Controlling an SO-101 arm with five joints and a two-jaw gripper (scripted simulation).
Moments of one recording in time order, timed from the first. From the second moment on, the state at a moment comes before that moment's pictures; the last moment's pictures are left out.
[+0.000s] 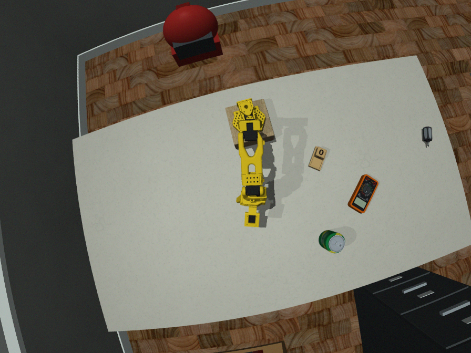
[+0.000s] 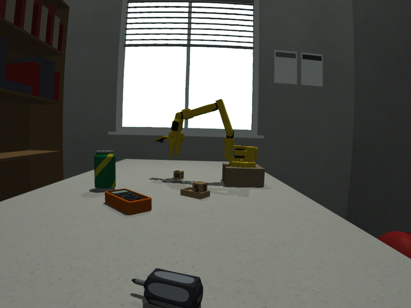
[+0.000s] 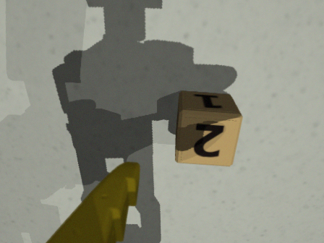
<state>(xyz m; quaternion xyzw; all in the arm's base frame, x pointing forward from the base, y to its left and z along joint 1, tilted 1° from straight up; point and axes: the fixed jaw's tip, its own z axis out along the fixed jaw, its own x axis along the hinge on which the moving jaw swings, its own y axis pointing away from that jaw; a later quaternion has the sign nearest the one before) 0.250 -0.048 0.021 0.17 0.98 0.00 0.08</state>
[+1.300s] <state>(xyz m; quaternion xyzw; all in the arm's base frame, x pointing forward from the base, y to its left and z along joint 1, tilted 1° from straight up) 0.230 -0.042 -0.013 0.17 0.99 0.00 -0.01</state>
